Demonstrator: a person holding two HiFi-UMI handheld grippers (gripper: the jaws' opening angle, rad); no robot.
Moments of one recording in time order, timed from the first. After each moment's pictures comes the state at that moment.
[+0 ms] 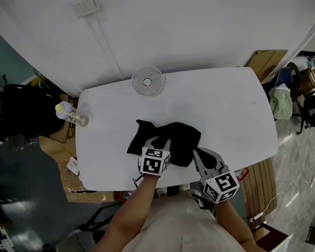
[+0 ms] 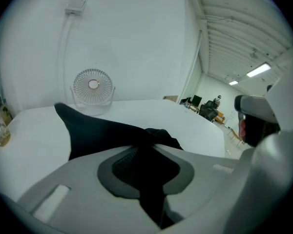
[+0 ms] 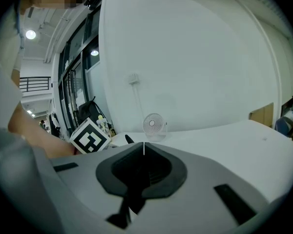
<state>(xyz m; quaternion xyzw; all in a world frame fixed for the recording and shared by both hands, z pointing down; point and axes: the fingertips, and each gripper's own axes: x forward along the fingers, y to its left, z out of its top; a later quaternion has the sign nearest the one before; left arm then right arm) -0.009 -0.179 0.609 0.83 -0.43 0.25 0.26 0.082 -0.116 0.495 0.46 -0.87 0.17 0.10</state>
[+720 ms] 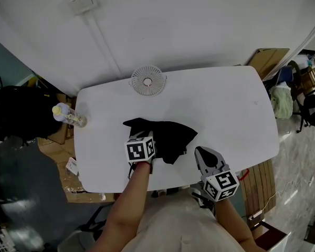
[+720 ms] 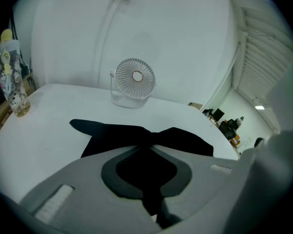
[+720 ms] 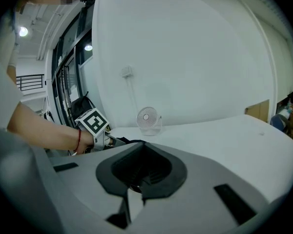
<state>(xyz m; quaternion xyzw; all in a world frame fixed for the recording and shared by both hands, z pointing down) -0.086 -0.223 0.631 0.73 -0.52 0.22 0.38 0.088 -0.135 0.520 0.47 -0.85 0.20 0.12</state>
